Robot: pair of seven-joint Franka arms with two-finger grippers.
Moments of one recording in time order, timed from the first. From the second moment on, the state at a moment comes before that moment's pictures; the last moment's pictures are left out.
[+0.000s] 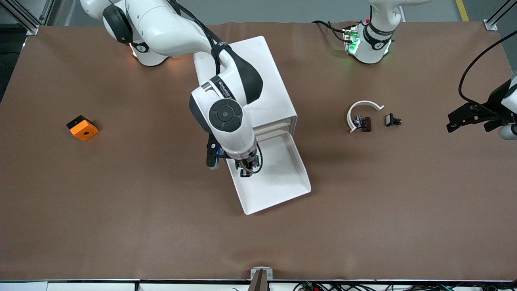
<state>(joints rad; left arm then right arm) 0.04 0.09 -0.06 -1.49 0.01 1.66 -0.02 0.72 0.94 -0.18 -0.74 0.22 1.75 2.20</state>
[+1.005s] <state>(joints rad) 0.04 0.09 -0.06 -1.49 0.01 1.66 -0.02 0.81 1.06 -0.23 -0.74 0.21 1.90 2.20</state>
